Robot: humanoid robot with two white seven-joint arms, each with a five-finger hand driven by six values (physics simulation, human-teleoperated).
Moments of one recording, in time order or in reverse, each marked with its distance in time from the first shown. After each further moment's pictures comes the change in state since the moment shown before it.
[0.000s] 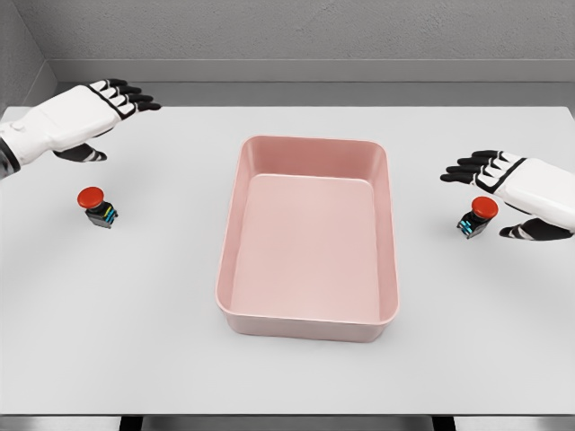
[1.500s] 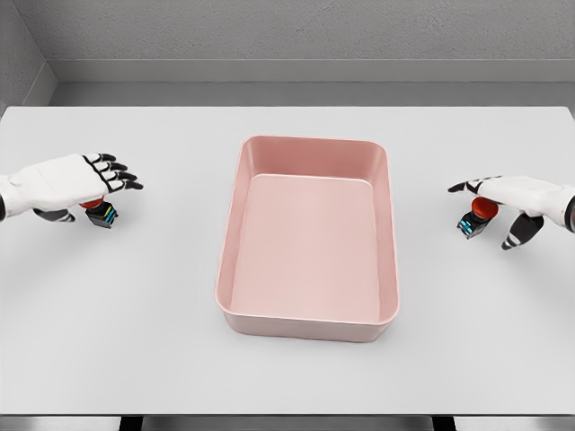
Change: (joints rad) left arm 0.081 0.169 -0.124 -0.116 -0.042 0.000 -0.136; right arm -0.384 0.104 0.400 0.095 -0.012 0.617 0.382
